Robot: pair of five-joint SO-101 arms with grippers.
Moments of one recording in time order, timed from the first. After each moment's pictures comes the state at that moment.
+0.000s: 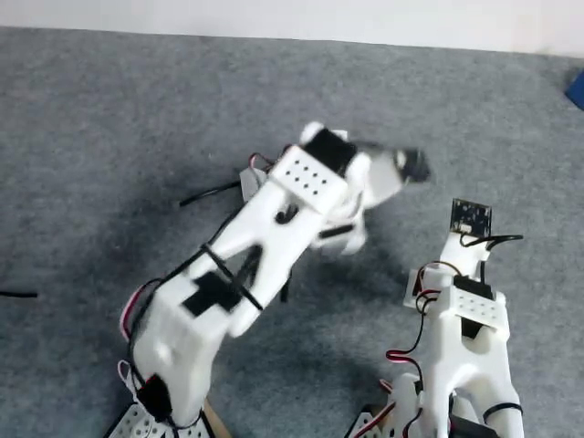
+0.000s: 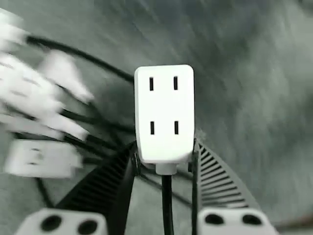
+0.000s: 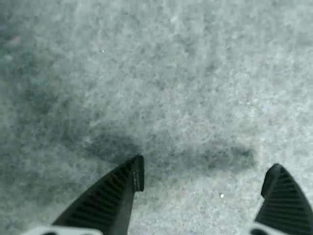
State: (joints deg) left arm 33.2 27.1 -32.3 101.8 -33.9; right arm 12.5 -31.1 68.4 39.2 6.7
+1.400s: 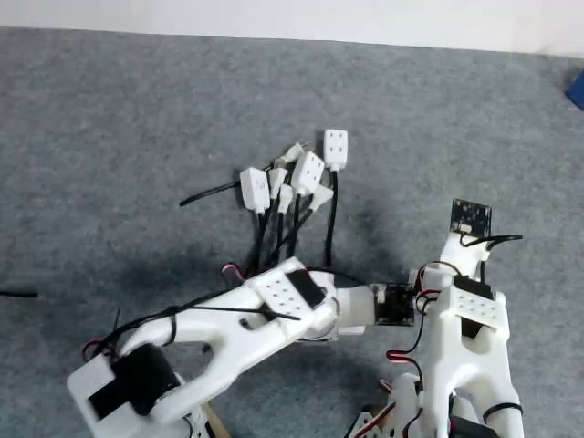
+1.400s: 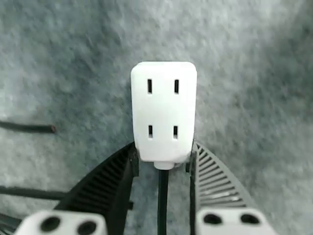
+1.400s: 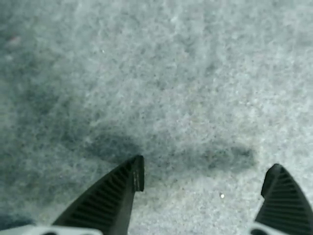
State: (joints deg) left arm 47.1 -3.2 41.6 47.7 -35.9; right arm 12.5 -31.1 68.4 39.2 6.7
